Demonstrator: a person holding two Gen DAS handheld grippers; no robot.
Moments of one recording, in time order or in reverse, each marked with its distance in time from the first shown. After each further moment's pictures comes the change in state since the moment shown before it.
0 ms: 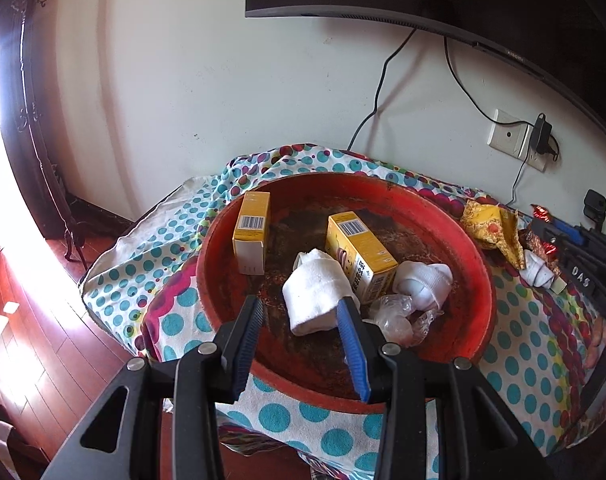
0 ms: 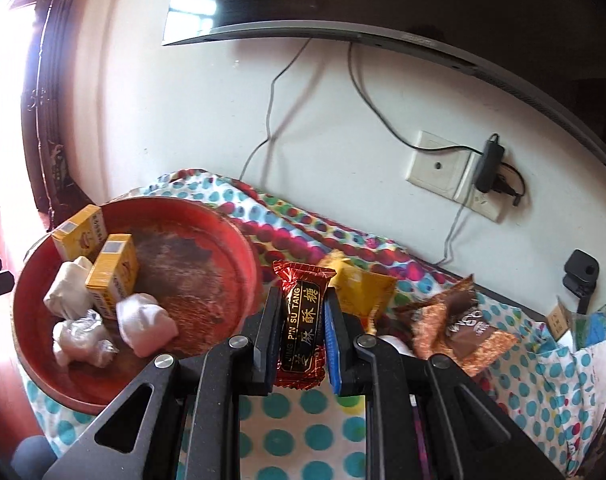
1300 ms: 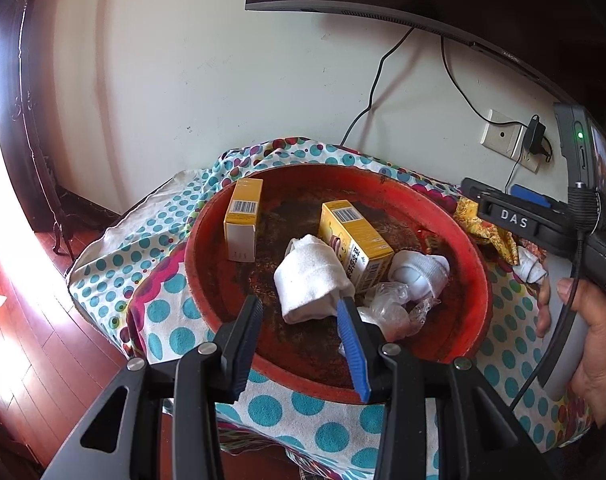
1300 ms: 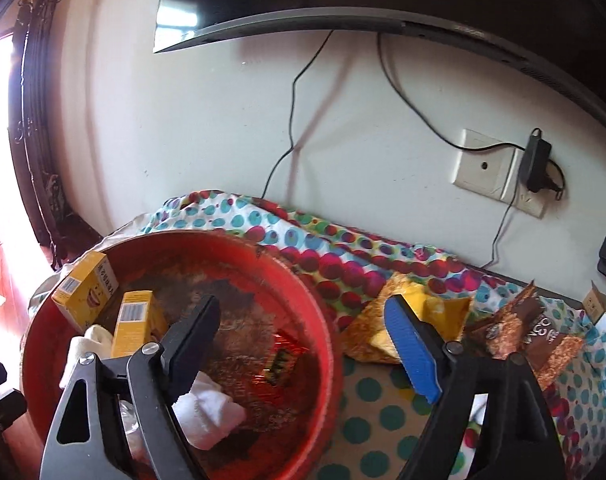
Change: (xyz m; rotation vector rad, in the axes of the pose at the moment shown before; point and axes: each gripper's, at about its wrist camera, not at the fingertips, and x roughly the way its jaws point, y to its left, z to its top) left arm 0.009 0.001 -0.013 -0.007 0.002 -0.047; right arm 0.039 0.008 0.026 0.124 -0.012 -0.072
